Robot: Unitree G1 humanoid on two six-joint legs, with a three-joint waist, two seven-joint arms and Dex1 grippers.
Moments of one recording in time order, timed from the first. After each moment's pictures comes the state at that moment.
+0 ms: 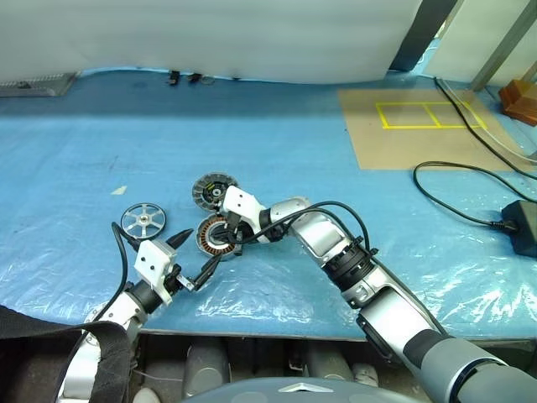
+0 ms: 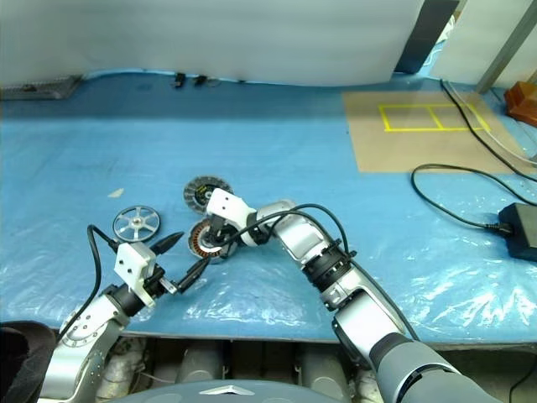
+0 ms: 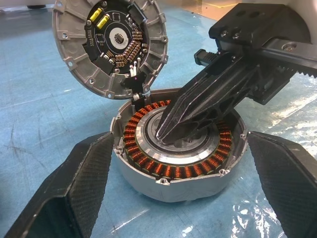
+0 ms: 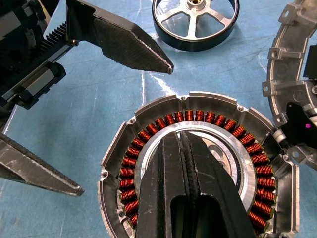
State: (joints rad) left arm 0.29 0.38 0.05 -0.31 -0.31 0.01 -0.63; right arm -0.73 -0.09 0.50 0.31 0.05 0.52 0.96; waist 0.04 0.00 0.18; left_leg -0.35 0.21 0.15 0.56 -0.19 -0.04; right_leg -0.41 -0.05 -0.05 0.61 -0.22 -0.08
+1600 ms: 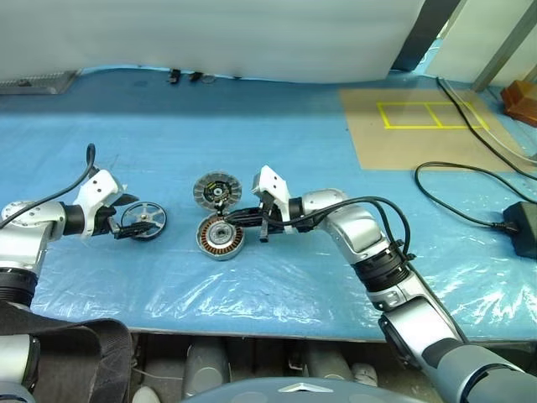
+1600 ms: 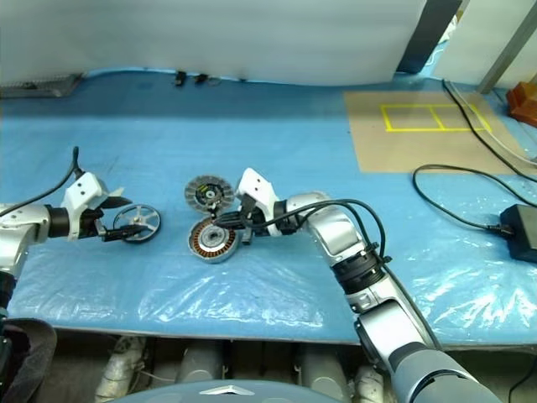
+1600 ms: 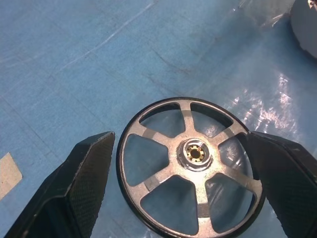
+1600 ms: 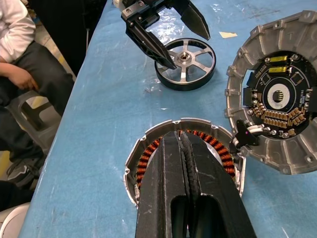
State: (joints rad) left arm -0.44 0.92 0.01 0.54 -0.18 0.13 -1.18; right arm -0.66 -0.23 0.36 0.07 0.21 0.60 1.03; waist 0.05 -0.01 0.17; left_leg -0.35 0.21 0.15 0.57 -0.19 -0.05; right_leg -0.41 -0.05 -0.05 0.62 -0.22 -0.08
